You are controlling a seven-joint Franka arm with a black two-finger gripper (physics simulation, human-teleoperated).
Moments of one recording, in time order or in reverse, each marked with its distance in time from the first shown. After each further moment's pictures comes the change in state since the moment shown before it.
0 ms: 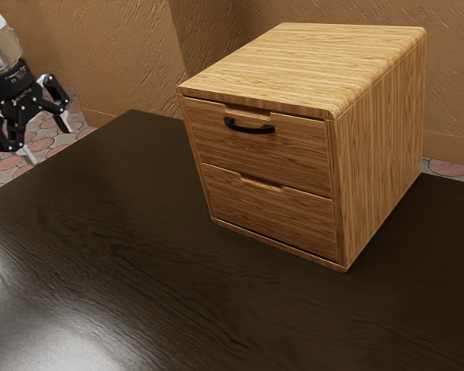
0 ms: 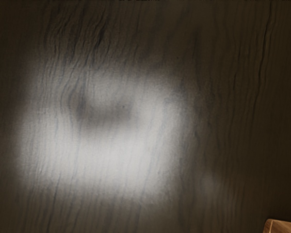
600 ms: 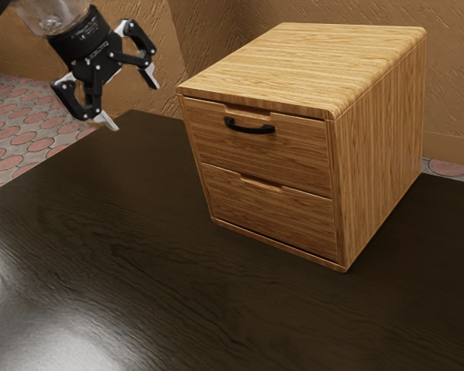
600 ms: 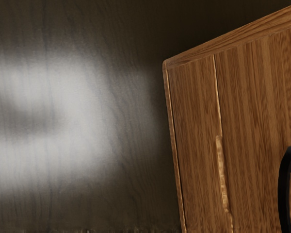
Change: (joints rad) arm -0.286 -0.054 -0.086 0.060 -0.008 0.105 -0.038
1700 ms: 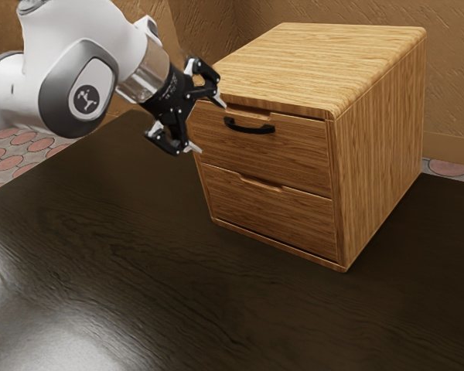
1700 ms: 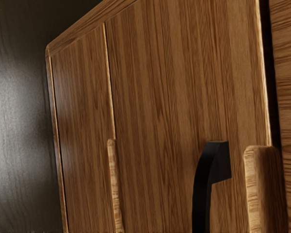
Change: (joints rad) arm -0.106 -0.031 0.008 -0.434 0.059 0.697 -0.096
